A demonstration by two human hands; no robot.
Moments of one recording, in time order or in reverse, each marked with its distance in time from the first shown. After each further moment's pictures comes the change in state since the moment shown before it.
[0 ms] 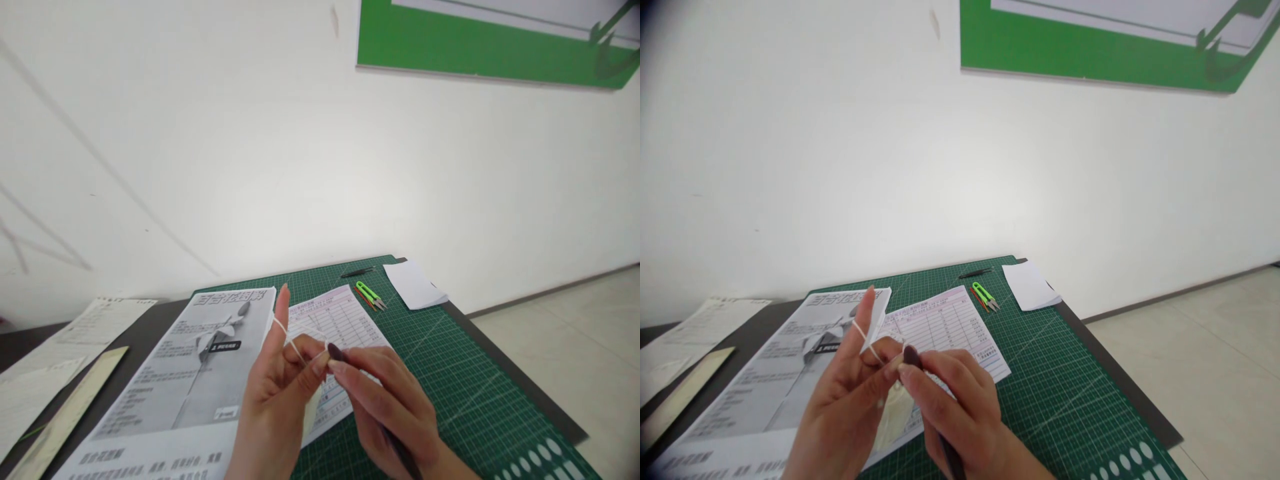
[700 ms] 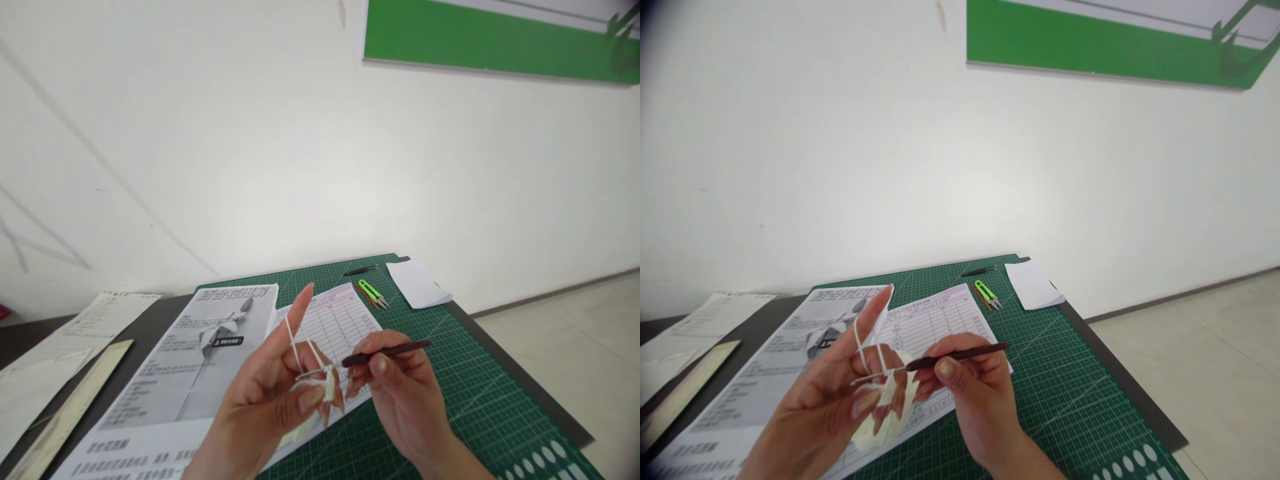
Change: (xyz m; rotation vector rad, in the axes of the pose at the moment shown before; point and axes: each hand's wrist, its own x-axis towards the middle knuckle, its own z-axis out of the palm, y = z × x) left_hand 0.001 0.023 -0.016 0.010 -0.388 -0.131; right_hand 0.015 -0.007 0.007 1.083 0.327 0.905
